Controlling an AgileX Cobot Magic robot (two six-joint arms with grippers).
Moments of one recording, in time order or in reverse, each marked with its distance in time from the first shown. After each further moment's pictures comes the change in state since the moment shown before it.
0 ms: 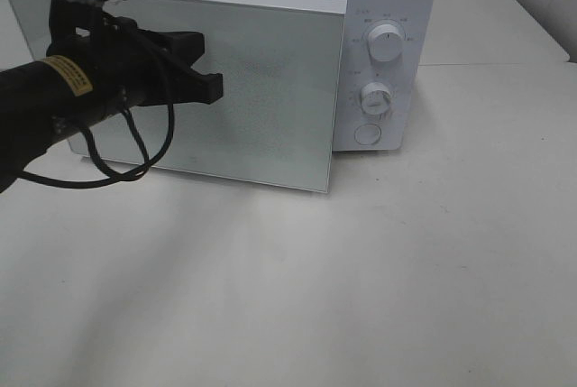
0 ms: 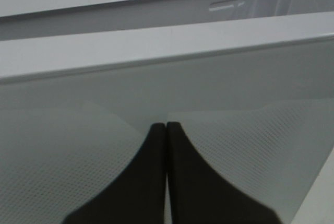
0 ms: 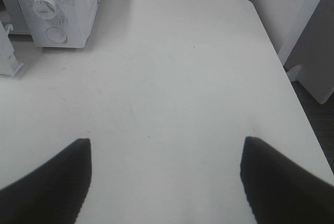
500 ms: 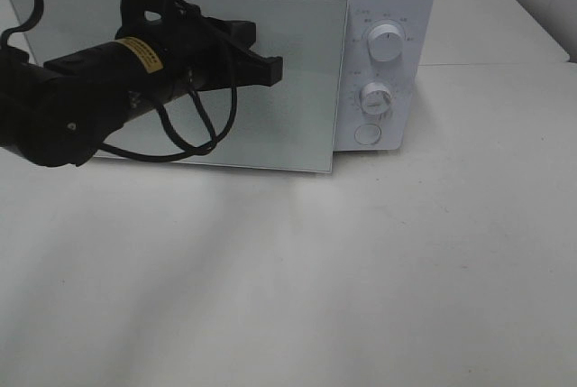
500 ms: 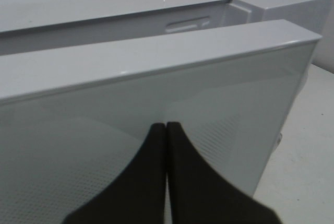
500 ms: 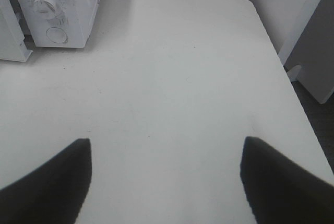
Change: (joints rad) left arm -0.106 0.111 -0.191 -0.118 0.087 0.057; right arm 0.000 0.000 0.000 0.000 0.000 0.001
